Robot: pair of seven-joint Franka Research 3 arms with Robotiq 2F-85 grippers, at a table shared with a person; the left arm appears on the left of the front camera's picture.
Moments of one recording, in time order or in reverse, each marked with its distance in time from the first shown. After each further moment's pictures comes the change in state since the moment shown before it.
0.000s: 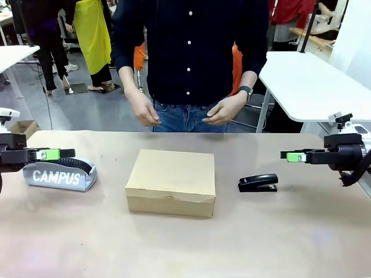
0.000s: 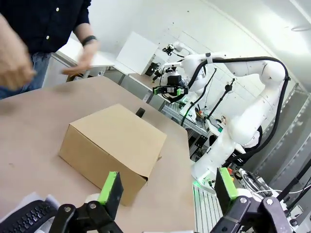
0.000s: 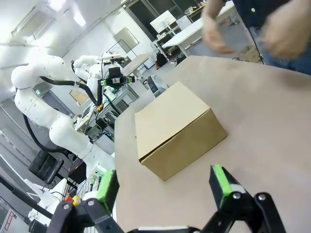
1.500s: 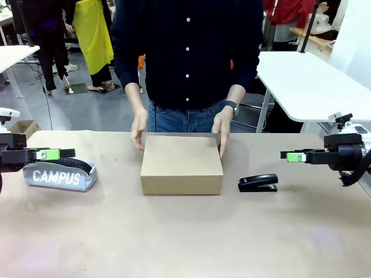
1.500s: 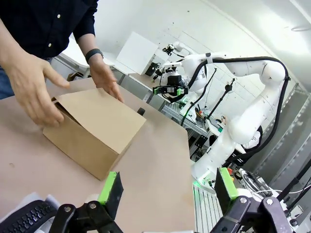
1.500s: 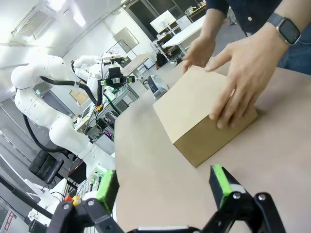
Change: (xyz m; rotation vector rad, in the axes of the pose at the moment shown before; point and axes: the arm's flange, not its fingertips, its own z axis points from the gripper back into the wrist) left arm 0.000 0.000 0.000 0.000 0.000 0.000; right arm 0.000 0.000 0.000 0.000 0.000 0.000
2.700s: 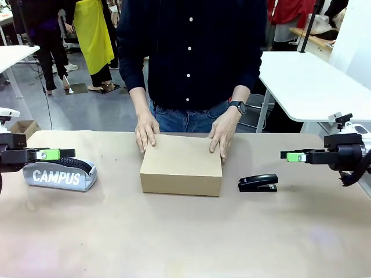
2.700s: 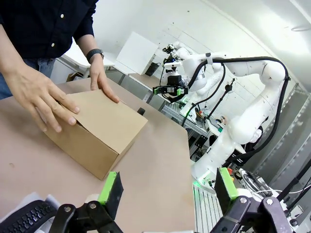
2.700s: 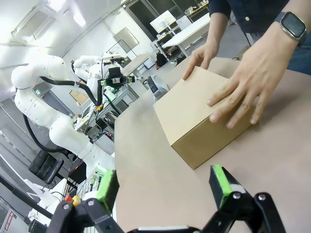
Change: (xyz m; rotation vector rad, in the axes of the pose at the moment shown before) left arm 0.000 0.000 0.000 0.000 0.000 0.000; right arm 0.000 0.000 0.000 0.000 0.000 0.000
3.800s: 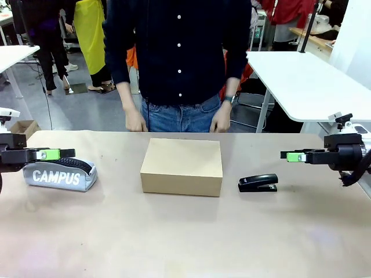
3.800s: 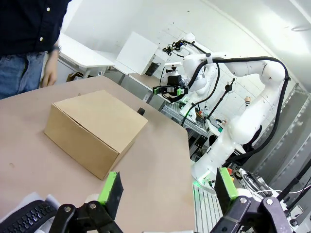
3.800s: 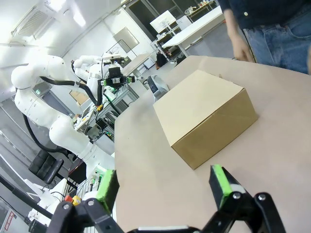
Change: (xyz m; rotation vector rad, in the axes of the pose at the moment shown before) left arm 0.000 0.000 0.000 0.000 0.000 0.000; right arm 0.000 0.000 0.000 0.000 0.000 0.000
